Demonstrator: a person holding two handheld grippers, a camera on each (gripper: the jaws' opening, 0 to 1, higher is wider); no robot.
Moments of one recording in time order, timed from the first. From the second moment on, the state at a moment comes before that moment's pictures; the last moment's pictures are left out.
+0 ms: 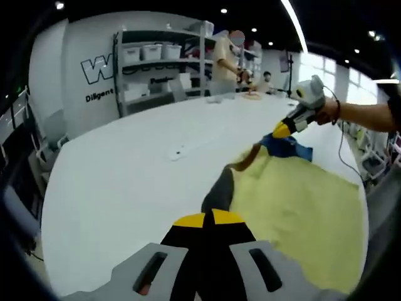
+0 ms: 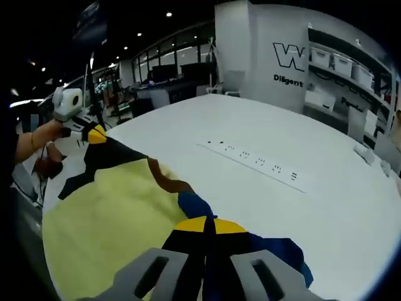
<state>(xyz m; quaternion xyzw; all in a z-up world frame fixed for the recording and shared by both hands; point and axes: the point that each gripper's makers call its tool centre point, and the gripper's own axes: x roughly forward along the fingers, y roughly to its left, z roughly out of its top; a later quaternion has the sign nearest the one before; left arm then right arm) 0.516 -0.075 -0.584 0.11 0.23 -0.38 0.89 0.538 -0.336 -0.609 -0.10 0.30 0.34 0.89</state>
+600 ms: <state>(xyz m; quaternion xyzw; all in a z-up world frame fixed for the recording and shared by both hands) 0.431 -0.083 -0.635 0.17 0.25 -0.47 0.83 0.455 -0.361 -0.658 -0.08 0.33 0.34 0.88</state>
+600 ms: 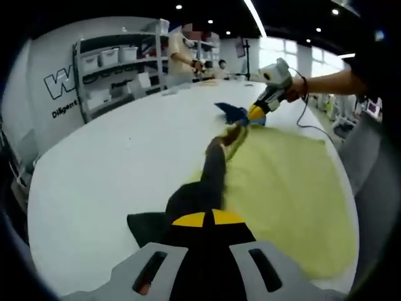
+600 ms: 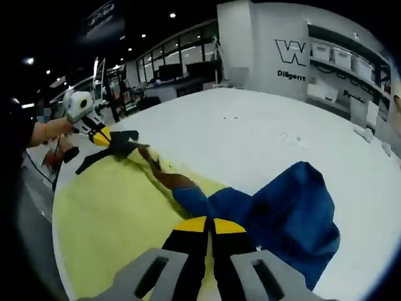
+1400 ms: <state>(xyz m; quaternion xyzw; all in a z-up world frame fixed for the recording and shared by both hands) 0.433 -0.079 -0.626 0.13 0.29 -0.41 0.86 0.456 -0.354 -0.635 0.03 0.35 0.31 0.88</state>
